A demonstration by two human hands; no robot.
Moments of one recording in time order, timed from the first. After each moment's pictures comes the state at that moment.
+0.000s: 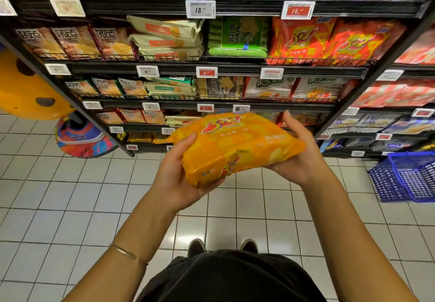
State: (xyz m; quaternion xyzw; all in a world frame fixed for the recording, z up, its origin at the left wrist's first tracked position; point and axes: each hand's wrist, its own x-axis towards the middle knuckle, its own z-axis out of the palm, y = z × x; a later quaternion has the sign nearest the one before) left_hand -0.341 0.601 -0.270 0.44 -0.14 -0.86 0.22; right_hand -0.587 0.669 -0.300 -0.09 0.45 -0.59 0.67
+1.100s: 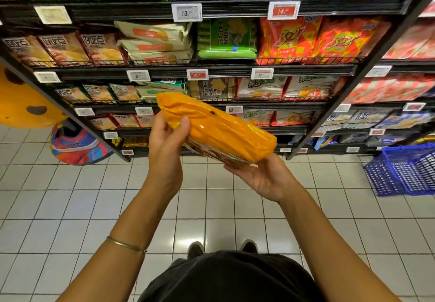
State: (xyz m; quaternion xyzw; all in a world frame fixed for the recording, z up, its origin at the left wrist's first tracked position) left_hand -0.363 0.582 -0.266 0.40 -0.49 -0.64 0.43; right_hand -0.563 0.680 -0.350 0.02 0.34 -0.60 0.72
